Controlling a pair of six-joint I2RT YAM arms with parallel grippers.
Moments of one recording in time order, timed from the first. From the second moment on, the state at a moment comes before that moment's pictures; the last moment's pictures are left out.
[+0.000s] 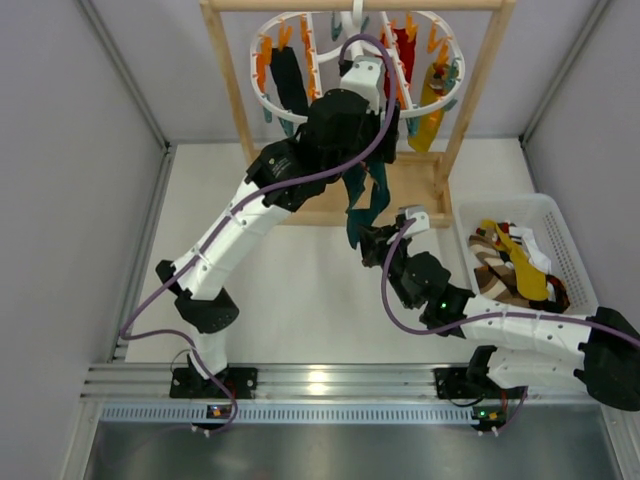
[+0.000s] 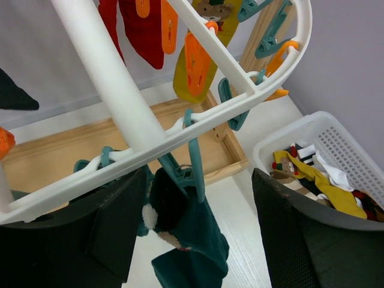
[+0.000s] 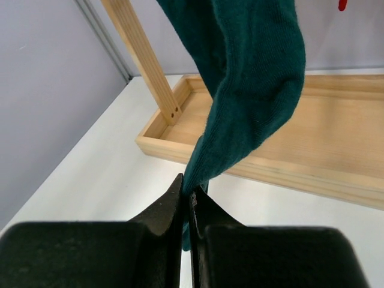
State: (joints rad) left arm -0.93 1.88 2.45 -0.81 -0.42 -0.27; right arm 1.05 1.09 0.58 0.60 0.61 0.28
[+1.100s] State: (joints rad) left arm -0.89 1.91 2.34 -0.70 -0.38 -0.34; right arm 1.05 1.05 0.56 0.61 0.34 0.29
